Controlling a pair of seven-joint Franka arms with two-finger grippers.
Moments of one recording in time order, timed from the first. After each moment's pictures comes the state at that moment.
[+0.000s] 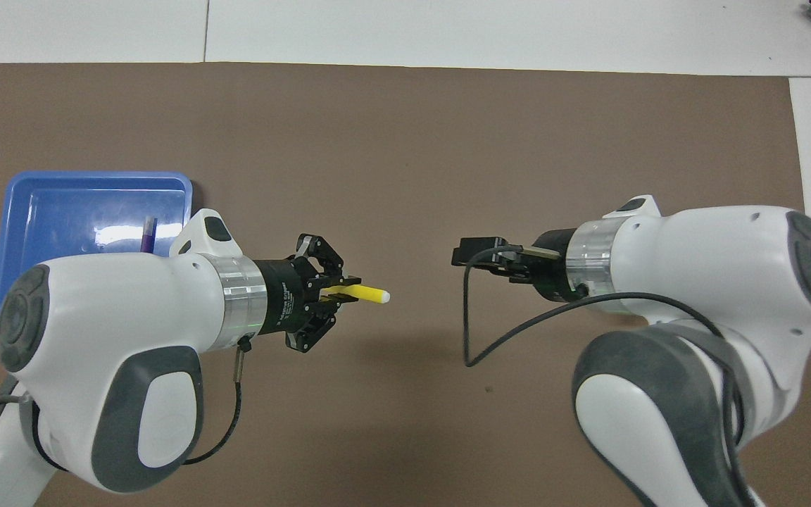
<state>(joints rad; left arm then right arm) -0.32 -0.18 -0.18 -2.13 -0.64 2.21 -1.38 0.15 -0.10 0.17 -2.02 0.48 2.10 0.22</state>
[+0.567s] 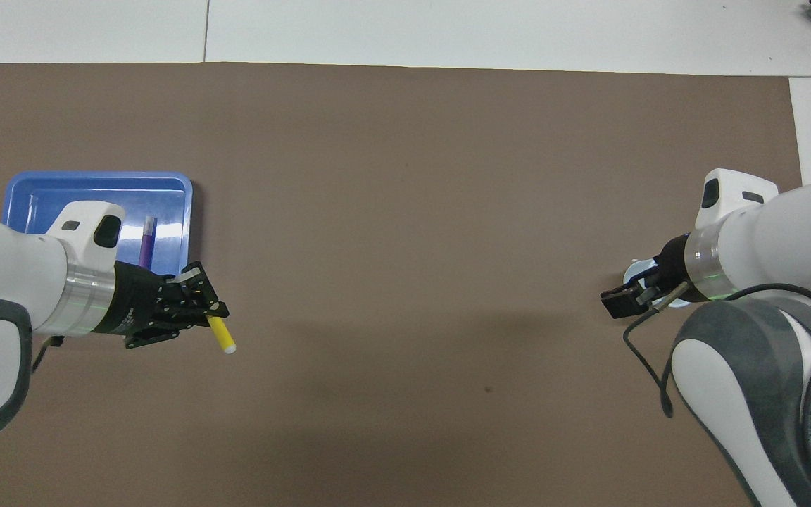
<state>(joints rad) -0.01 -0.22 -0.16 -2.12 -0.44 1.81 -0.53 -0.04 -0.13 0.17 -2.03 0.07 1.89 -0.50</state>
